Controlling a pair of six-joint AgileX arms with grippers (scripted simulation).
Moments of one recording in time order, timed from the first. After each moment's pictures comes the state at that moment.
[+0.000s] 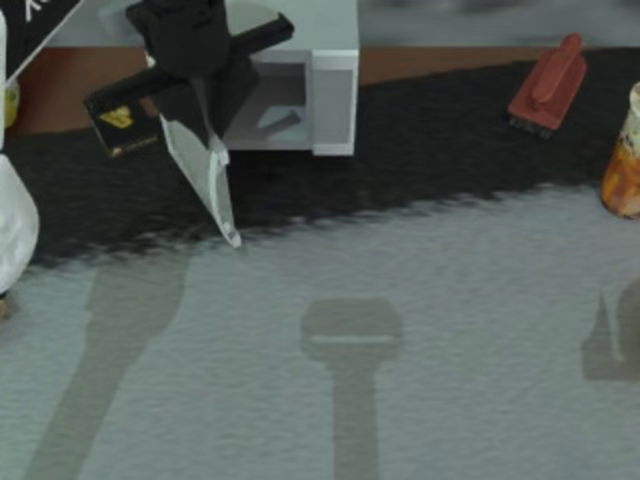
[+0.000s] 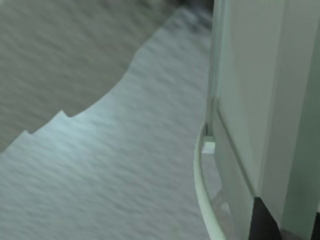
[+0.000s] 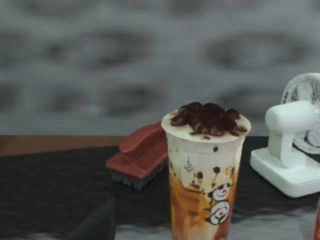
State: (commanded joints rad) left arm -0.42 2.30 2.36 -1.64 0.00 -0.96; right arm 0.00 0.00 0.00 0.00 0.00 0.00
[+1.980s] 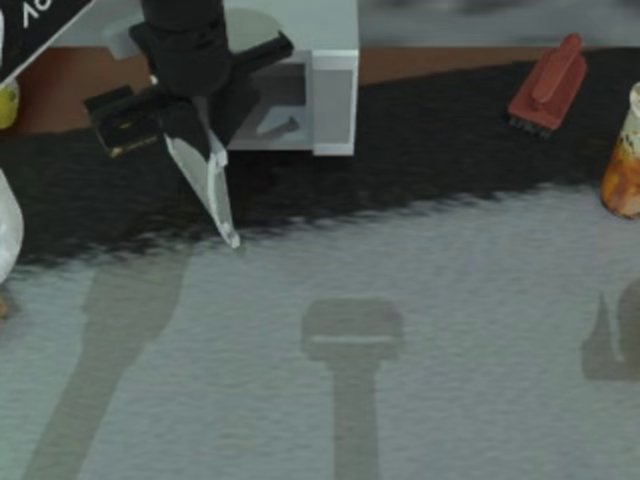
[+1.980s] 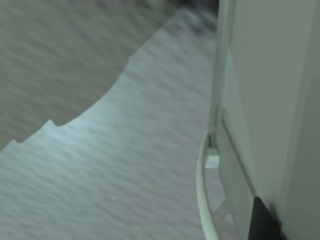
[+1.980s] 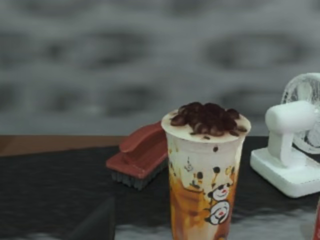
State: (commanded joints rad) left arm -0.42 2.26 2.23 -1.53 0.00 -0.96; right arm 0.00 0.00 0.00 0.00 0.00 0.00
